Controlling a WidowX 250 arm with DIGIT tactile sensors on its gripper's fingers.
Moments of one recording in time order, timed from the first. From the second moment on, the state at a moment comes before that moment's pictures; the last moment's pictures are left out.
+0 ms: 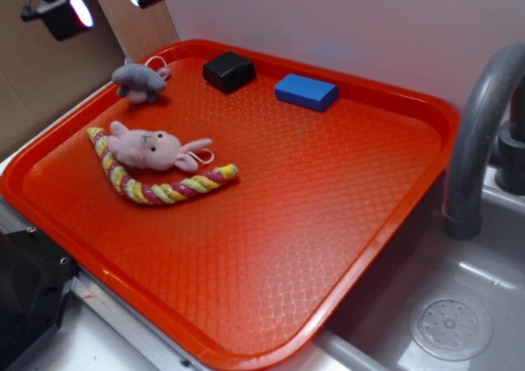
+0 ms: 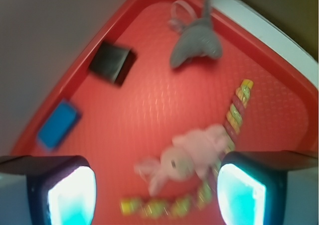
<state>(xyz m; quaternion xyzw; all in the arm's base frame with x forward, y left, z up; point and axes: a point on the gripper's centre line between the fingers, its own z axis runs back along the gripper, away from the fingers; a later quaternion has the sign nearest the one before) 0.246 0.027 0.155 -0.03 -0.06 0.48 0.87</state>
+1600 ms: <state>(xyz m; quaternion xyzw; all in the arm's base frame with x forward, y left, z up) 0.279 0.118 0.039 0.13 -0.10 0.56 0.81</state>
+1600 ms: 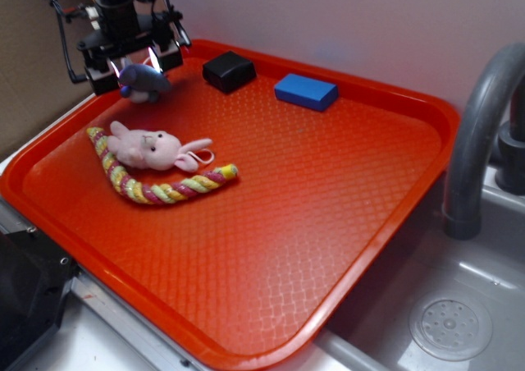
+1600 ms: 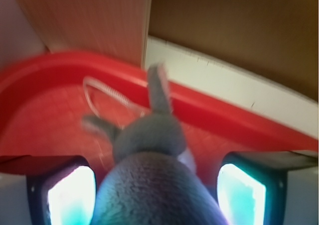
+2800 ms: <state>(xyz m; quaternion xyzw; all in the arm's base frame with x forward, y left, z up) 0.265 -0.003 0.133 0.07 -0.11 0.37 0.92</state>
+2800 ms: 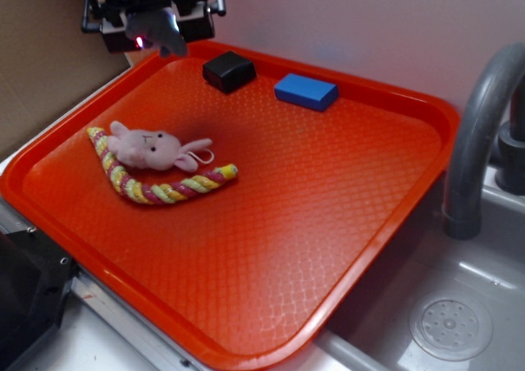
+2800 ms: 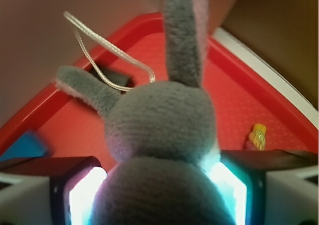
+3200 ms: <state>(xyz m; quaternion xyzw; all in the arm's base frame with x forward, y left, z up) 0.242 -0.044 0.160 0.00 -0.09 0.27 0.96</state>
